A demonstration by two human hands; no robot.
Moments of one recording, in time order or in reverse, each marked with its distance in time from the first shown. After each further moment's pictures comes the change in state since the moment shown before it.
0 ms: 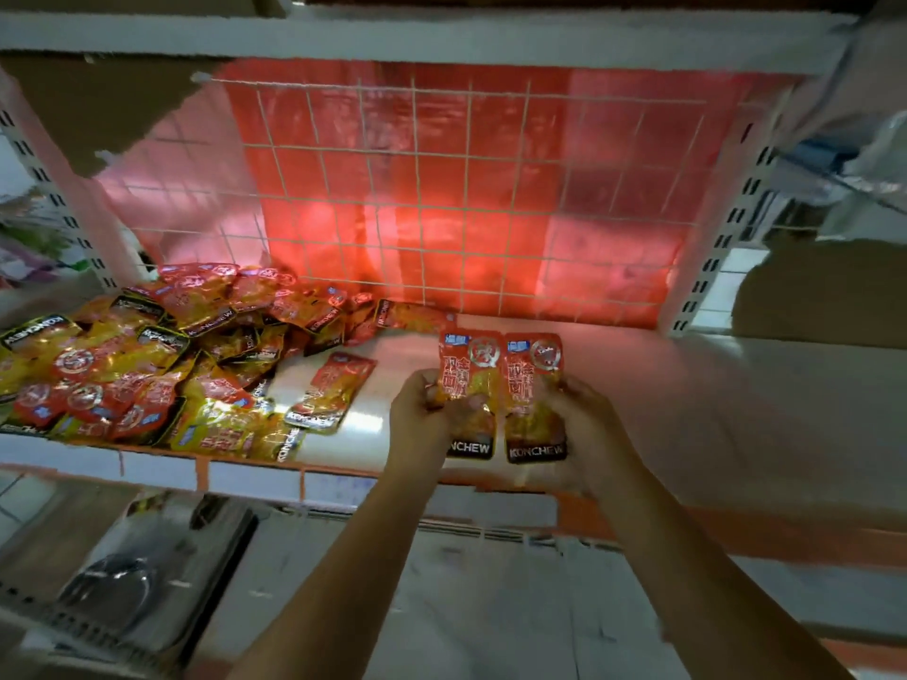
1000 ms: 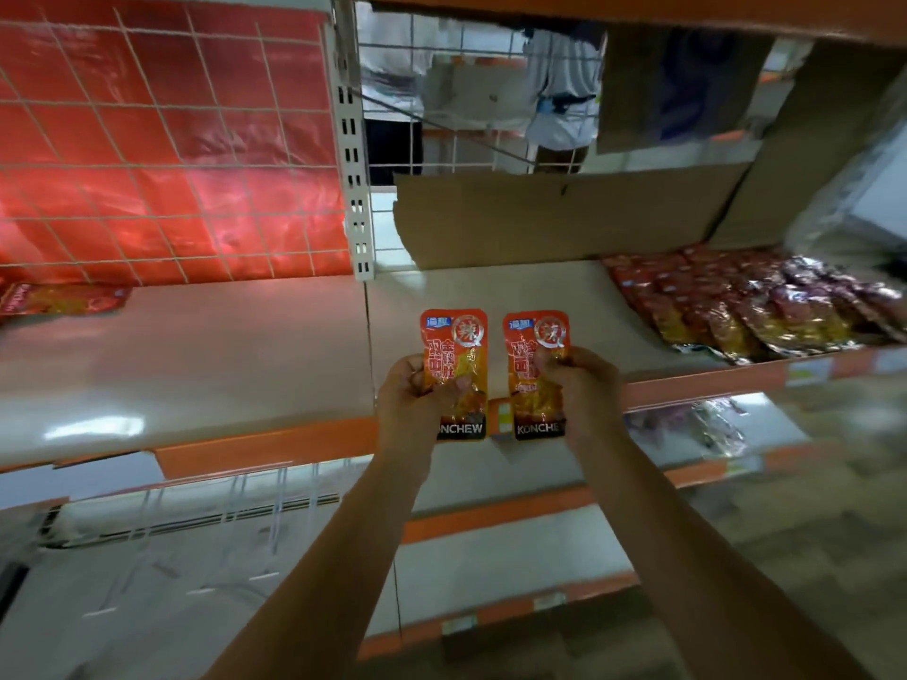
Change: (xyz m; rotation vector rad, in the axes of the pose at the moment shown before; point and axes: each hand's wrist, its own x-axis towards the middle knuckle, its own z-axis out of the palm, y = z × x) left_hand -0.164 -0.048 0.326 -0.104 -0.283 -0.141; right_hand -0.107 -0.052 -0.357 0.044 0.479 -0.066
